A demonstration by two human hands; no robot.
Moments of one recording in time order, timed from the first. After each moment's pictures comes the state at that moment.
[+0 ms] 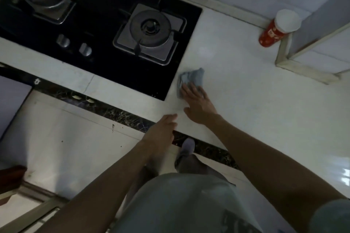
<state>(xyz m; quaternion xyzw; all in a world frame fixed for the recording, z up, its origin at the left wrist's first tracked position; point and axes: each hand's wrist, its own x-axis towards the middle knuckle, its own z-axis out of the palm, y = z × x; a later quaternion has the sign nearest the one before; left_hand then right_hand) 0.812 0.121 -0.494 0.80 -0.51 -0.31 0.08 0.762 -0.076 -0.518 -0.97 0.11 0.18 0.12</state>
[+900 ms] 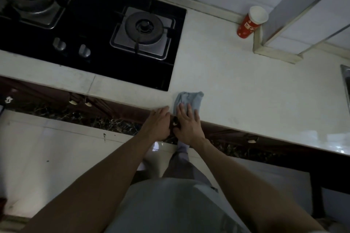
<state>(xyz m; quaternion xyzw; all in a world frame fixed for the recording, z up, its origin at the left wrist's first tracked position) 0.832 0.169 -0.501 0.79 -0.55 -0.27 0.00 0.708 0.076 -0.517 -0.93 0.29 0.17 0.18</state>
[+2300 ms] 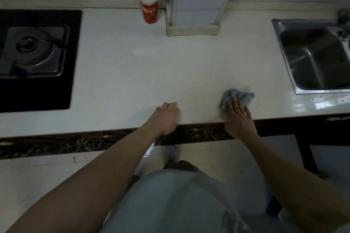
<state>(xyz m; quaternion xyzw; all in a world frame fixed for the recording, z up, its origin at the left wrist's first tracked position) 0.599 -0.080 -0.475 0.68 -0.66 -0.30 -0.09 0.325 -0.199 -0.517 -0.83 0.51 0.19 0.11</state>
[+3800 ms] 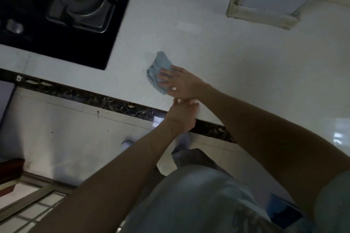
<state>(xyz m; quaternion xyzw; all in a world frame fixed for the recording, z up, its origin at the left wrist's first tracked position) 0.610 -0.051 -0.495 0.77 -0.55 -0.31 -0.07 0.626 -0.168 -0.506 -0.98 -0.14 0.10 0.07</state>
